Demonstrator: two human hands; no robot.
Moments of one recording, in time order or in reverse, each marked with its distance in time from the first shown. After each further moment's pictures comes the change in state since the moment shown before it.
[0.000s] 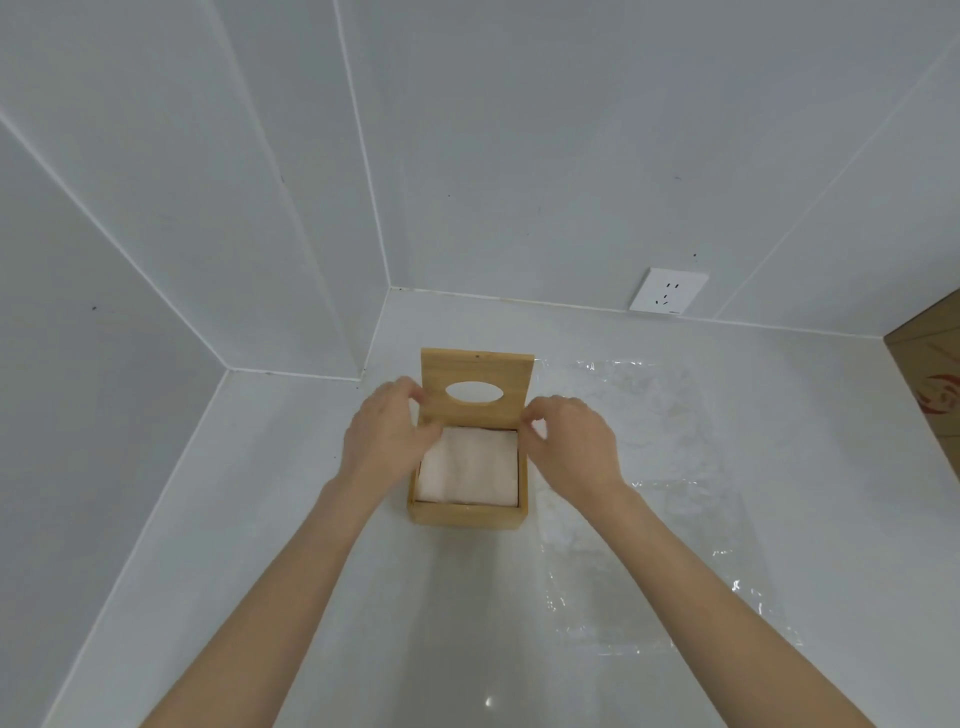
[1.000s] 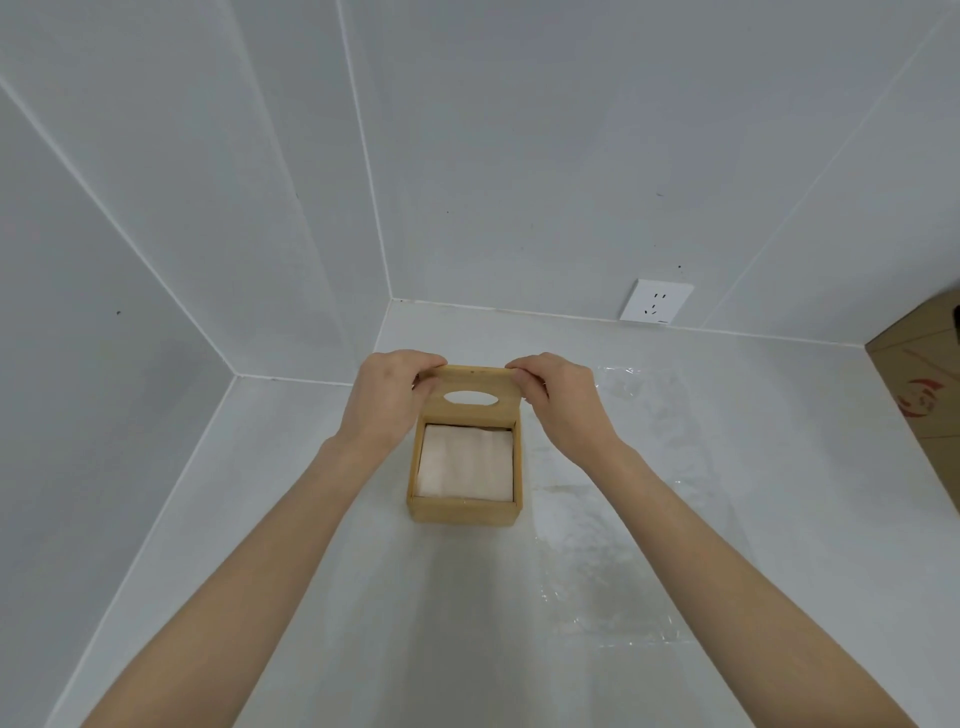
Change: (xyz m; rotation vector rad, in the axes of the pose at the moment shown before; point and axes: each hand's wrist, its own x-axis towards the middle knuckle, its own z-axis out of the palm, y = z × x) left_hand 0.007 0.017 -0.025 -0.056 0.206 0.442; right_hand 0.015 -0.011 -0.031 0.350 0.047 -0.184
